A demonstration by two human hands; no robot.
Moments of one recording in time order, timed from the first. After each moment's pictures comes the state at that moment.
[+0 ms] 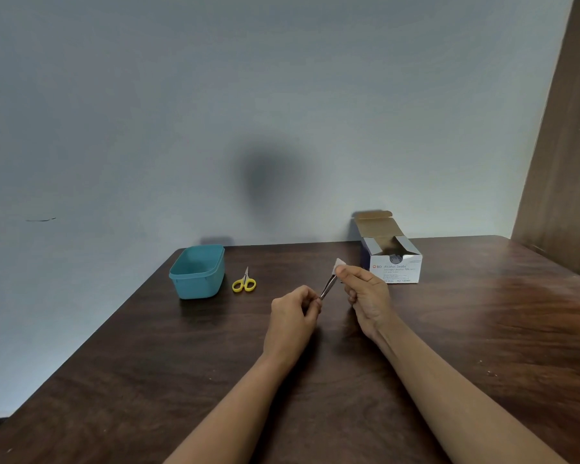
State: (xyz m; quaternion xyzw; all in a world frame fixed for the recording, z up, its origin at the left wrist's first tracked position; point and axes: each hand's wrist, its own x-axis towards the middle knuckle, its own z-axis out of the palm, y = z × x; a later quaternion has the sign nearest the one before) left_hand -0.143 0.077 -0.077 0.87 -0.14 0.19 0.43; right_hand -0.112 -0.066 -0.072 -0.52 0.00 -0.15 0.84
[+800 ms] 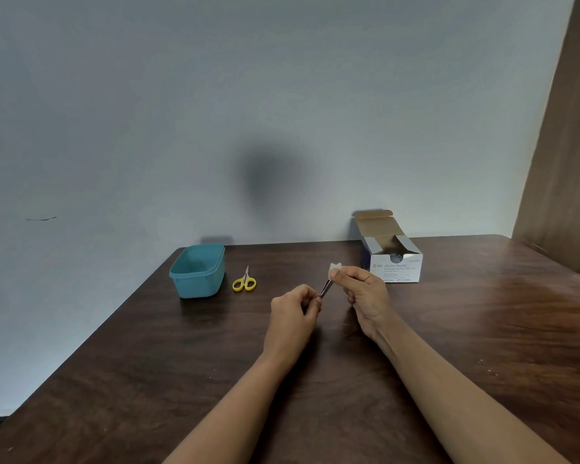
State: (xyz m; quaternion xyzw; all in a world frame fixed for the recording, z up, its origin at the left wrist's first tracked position) left_hand -0.143 0.077 -0.076 0.87 -0.14 0.19 0.44; right_hand -0.124 -0.062 -0.062 -0.54 -0.02 -0.14 0.83
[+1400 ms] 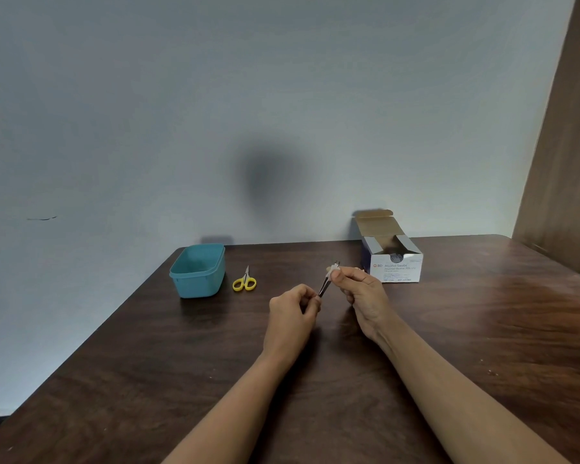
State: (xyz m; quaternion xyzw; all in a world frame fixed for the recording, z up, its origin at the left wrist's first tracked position) left_hand -0.143 0.077 -0.075 0.86 -0.13 0.19 0.46; right_hand -0.123 -0.062 -0.063 -0.57 -0.03 -0.12 0.81
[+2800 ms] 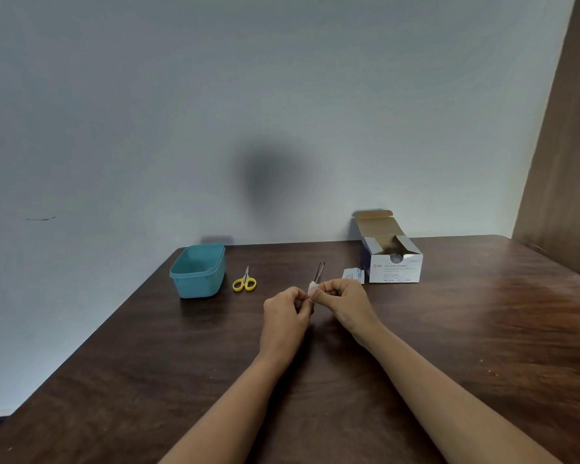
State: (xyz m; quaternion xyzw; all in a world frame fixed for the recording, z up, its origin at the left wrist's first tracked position) left_hand -0.137 0.084 -0.079 0.87 -0.10 0.20 0.45; right_hand -0.117 -0.048 -0.080 -0.77 -0.06 -0.14 0.62
